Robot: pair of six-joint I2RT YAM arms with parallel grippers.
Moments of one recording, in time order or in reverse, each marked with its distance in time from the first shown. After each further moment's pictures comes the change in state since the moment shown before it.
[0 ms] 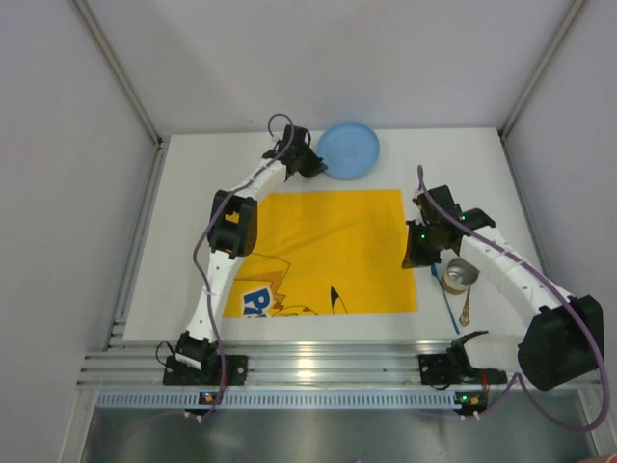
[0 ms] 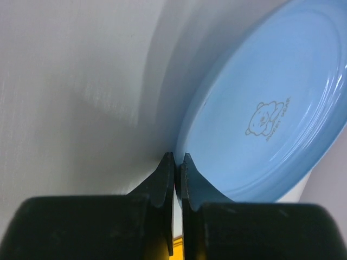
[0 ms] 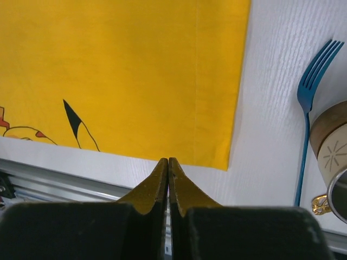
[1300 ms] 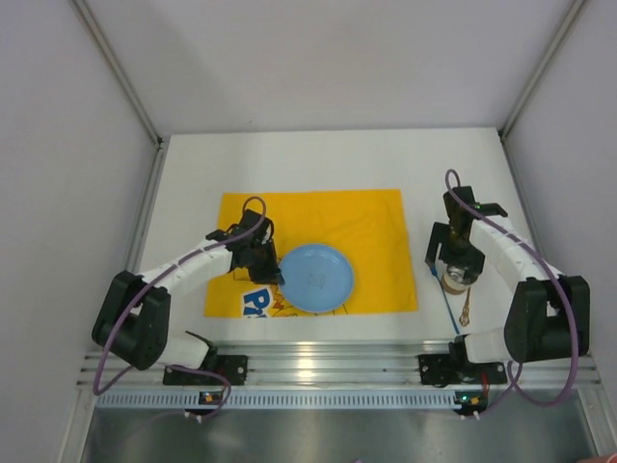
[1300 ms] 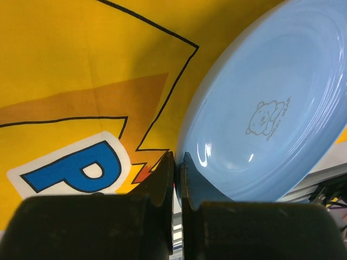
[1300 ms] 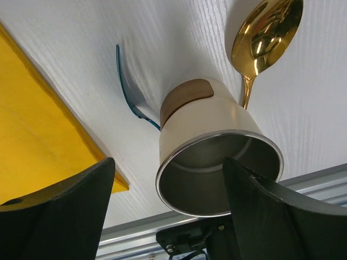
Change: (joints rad) left arm -0.111 -1.259 -1.523 -0.193 0.061 0.349; right arm -0.250 0.118 0.003 -0.104 0.315 -0.024
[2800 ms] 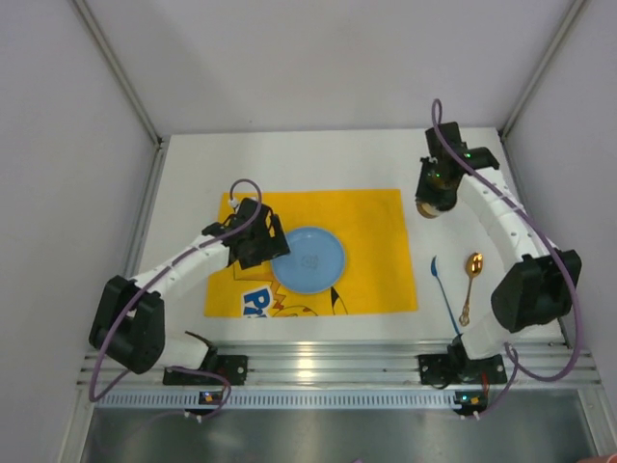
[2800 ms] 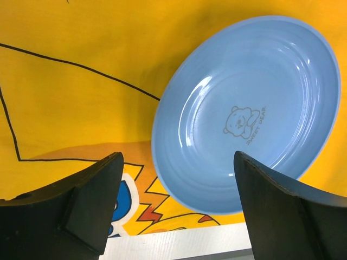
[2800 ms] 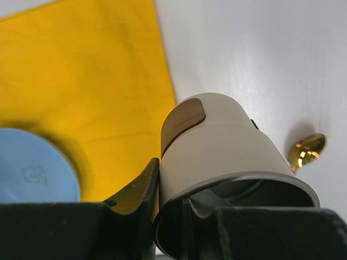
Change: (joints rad) left arm -0.011 -0.018 0.075 0.049 -0.277 -0.058; right arm 0.123 0.176 0.529 -0.025 -0.029 0.013
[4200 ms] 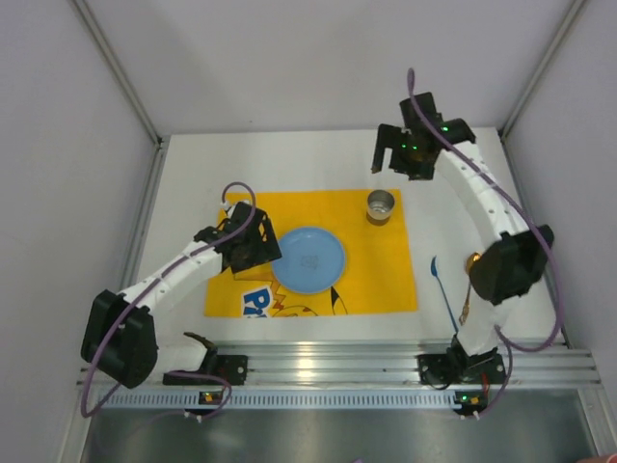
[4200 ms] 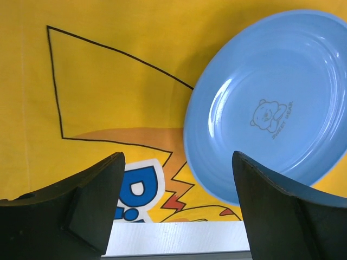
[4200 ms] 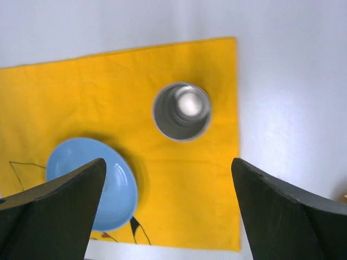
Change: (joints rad) left arm 0.000 -0.111 -0.022 -0.103 -0.086 0.016; right arm 0.135 0.311 0.433 -0.036 -0.082 0.034
